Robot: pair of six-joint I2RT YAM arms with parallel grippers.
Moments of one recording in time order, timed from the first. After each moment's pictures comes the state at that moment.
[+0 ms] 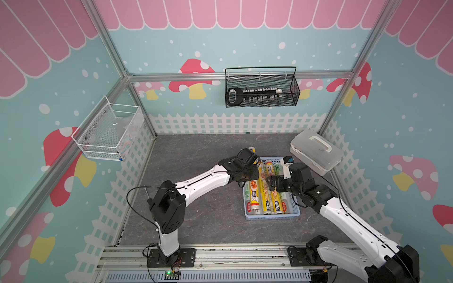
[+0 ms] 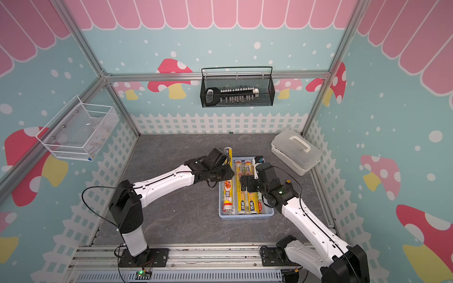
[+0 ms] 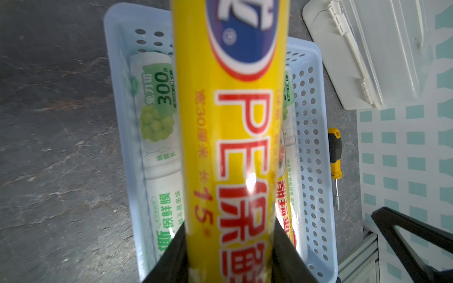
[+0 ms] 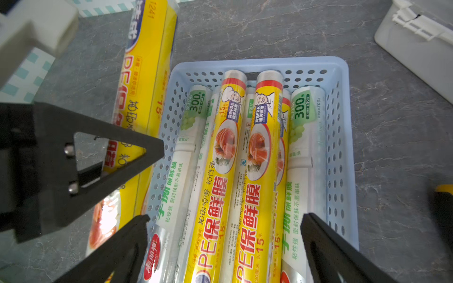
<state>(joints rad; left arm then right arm) -0.82 1.86 1.54 -0.57 0.03 -0.83 0.46 1.02 0.81 -0.51 0.01 0.35</state>
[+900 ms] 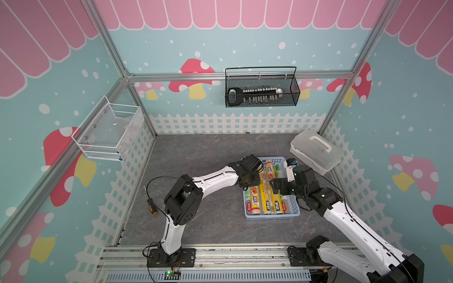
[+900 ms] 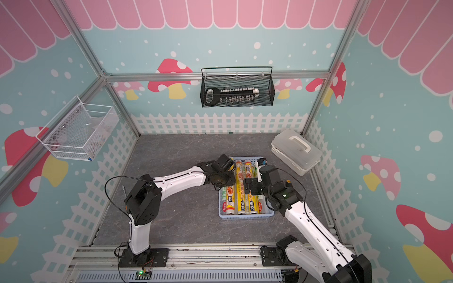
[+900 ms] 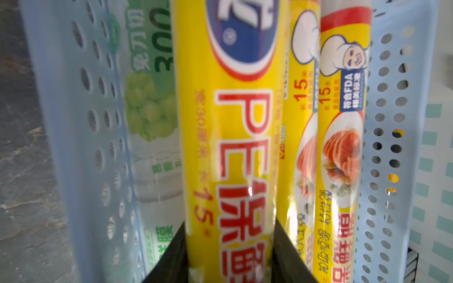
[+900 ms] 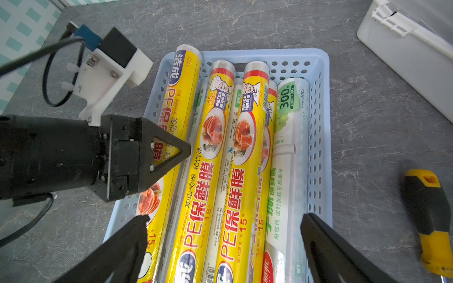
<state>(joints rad) -0.82 2.01 1.55 -0.57 0.04 -0.86 0.45 0.97 0.80 -0.57 0.02 0.31</state>
